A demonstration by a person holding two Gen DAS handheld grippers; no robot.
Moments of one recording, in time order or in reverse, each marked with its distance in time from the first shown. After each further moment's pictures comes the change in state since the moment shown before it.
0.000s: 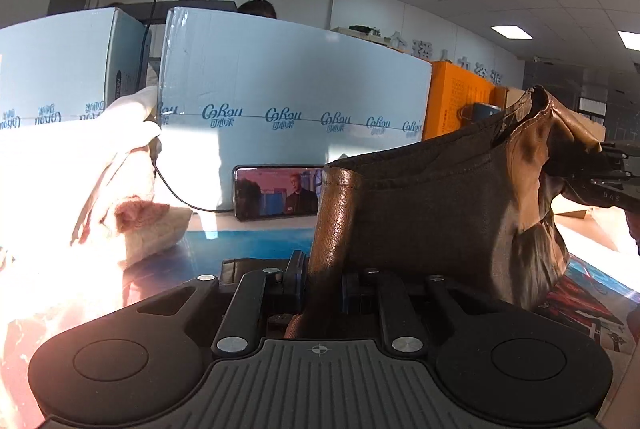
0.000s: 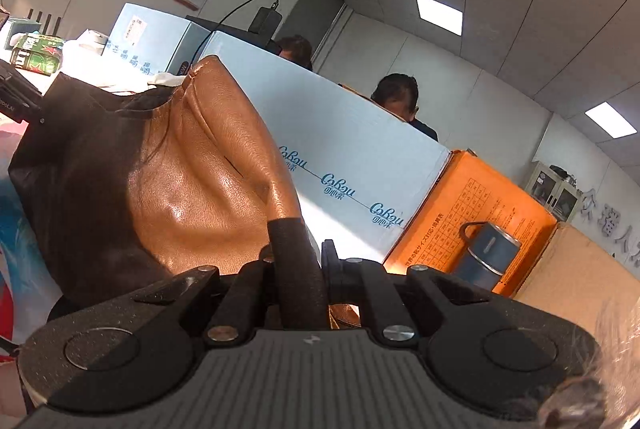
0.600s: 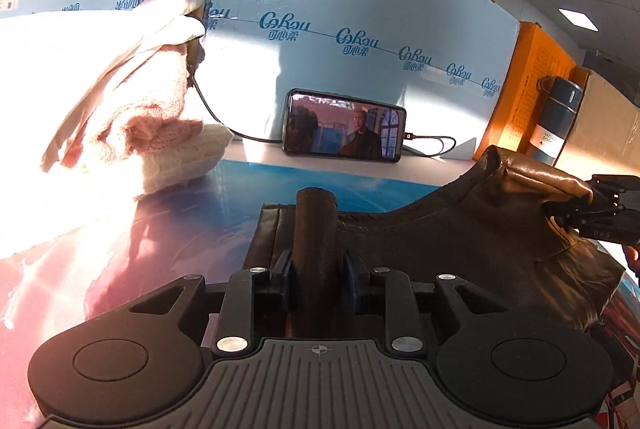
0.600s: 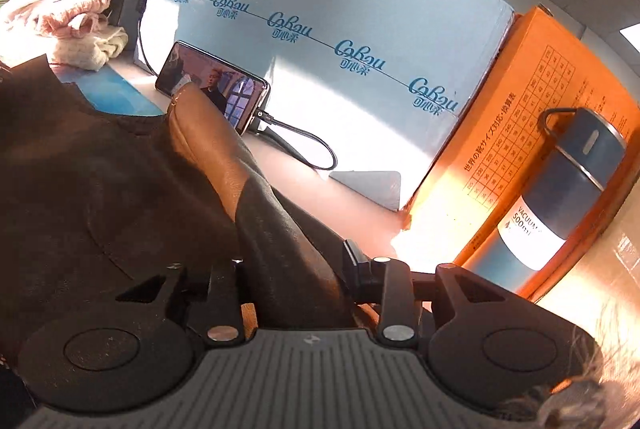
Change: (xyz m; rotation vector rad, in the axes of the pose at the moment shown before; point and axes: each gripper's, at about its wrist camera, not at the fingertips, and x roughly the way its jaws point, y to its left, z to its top) left arm 0.054 0.030 -0.009 -0.141 0.175 0.105; right arm 0.122 -0.019 -0.053 0.107 0.279 0.082
